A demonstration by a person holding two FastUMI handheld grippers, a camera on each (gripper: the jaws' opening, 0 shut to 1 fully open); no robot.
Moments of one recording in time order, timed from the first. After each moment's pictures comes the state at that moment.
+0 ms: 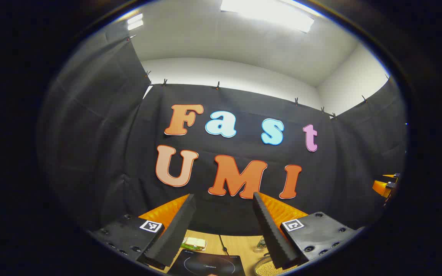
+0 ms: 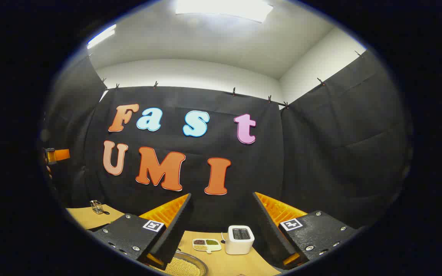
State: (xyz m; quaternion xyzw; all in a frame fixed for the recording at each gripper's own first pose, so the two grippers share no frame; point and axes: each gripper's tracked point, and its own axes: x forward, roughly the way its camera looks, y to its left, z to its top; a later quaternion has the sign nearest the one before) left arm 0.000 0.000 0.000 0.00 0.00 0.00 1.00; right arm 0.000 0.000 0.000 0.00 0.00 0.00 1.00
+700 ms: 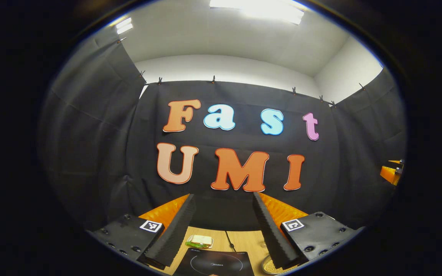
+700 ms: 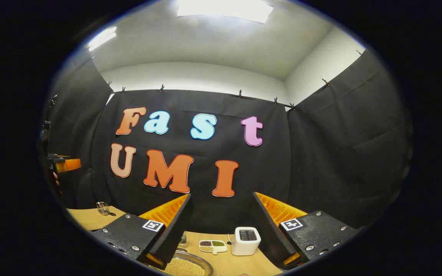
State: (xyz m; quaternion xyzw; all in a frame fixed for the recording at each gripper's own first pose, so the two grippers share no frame) left arm 0.004 -0.009 -0.017 0.03 0.02 0.00 1.00; right arm -0.006 0.010 0.005 0.00 0.00 0.02 1.00
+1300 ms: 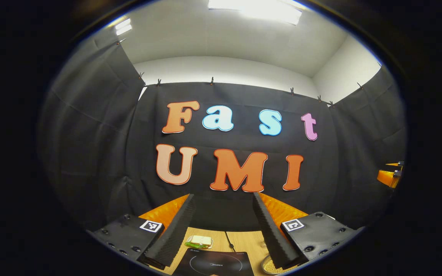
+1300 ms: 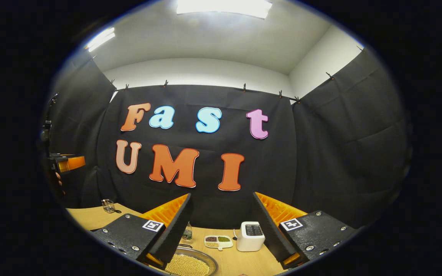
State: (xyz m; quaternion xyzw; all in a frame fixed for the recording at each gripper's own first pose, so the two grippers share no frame) left arm -0.005 -0.013 -0.022 0.04 0.01 0.00 1.00; right arm -0.007 0.022 -0.014 0.01 0.03 0.05 1.00
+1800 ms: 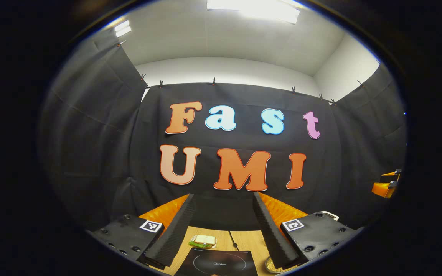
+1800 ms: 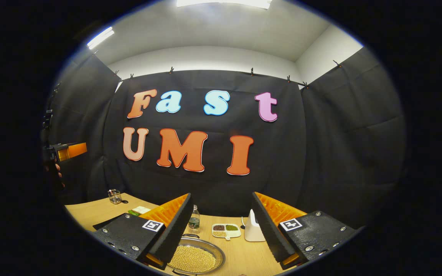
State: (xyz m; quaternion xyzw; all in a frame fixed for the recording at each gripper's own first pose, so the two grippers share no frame) left arm -0.010 -0.004 -0.031 0.04 0.02 0.02 1.00; right arm -0.008 0.047 -0.065 0.01 0.09 0.08 0.99
